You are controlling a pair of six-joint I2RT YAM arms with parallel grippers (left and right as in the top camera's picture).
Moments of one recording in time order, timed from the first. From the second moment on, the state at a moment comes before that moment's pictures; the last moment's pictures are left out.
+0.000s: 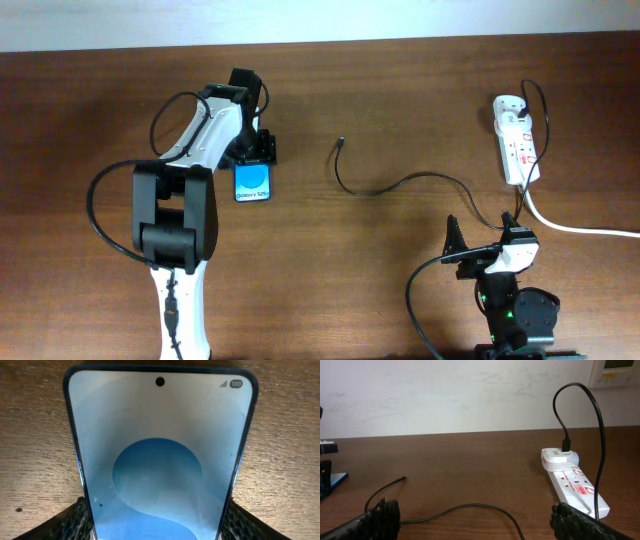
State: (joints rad) left arm -0.19 2.31 1.83 -1.04 0.00 -0.24; right arm -0.04 0.01 0.01 -0.07 -0.09 0.08
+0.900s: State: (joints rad) left arm -0.19 2.36 2.18 -1.35 0.21 -0.66; right arm -0.04 0.01 0.01 -0.07 -0.09 0.08
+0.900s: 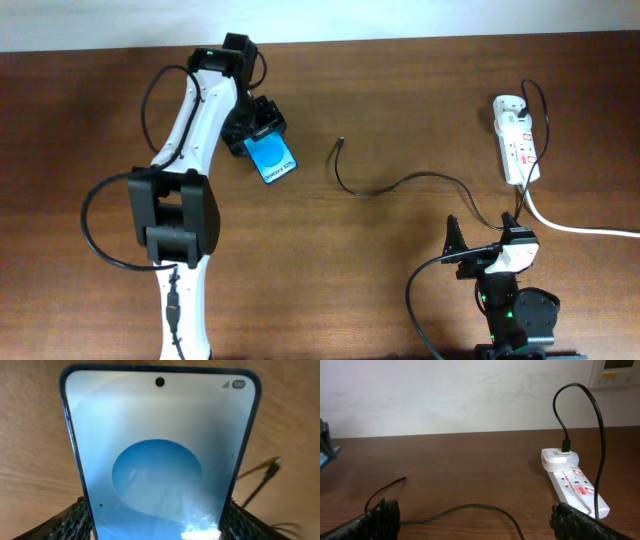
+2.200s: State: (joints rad) left arm -0.03 2.36 2.21 -1.56 0.62 -1.02; right arm 0.00 1.60 1.40 -0.83 -0.53 0.26
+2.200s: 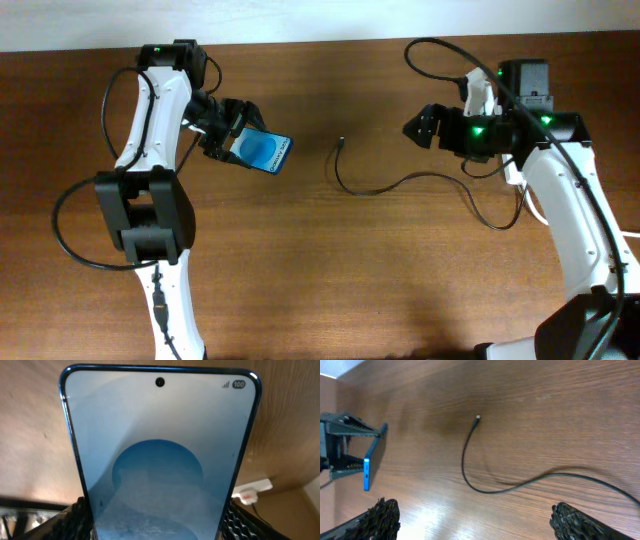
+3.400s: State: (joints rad) left arm -0.13 2.36 2.21 -1.52 0.82 -1.22; right arm 0.25 1.62 1.41 -0.67 -0.49 0.57
